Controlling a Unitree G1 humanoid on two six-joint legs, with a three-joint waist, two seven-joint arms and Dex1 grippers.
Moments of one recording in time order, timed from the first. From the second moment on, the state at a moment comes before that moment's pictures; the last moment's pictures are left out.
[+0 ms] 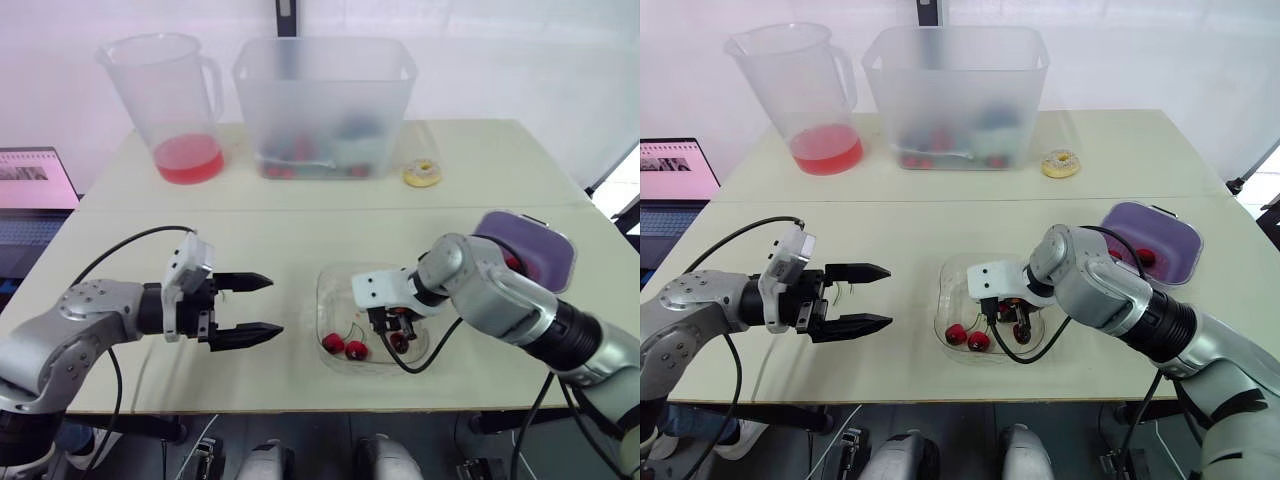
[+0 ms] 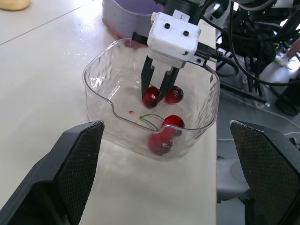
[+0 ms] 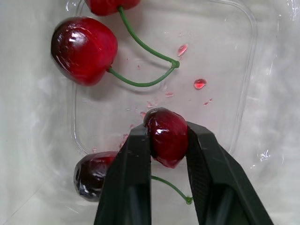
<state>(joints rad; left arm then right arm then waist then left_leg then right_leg) -0.25 0.86 0.14 -0.45 -0.83 0.74 -1.06 -0.91 -0.85 0.76 -0.33 -0.14 0.90 1.34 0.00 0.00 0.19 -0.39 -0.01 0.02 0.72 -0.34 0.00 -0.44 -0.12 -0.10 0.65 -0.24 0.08</state>
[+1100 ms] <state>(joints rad) -0.35 0.78 0.09 -0.38 -0.80 0.71 -1.06 -0.87 -0.84 0.51 -0.39 -0.07 0.83 1.47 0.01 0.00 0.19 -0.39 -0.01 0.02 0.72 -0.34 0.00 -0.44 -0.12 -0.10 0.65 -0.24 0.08</state>
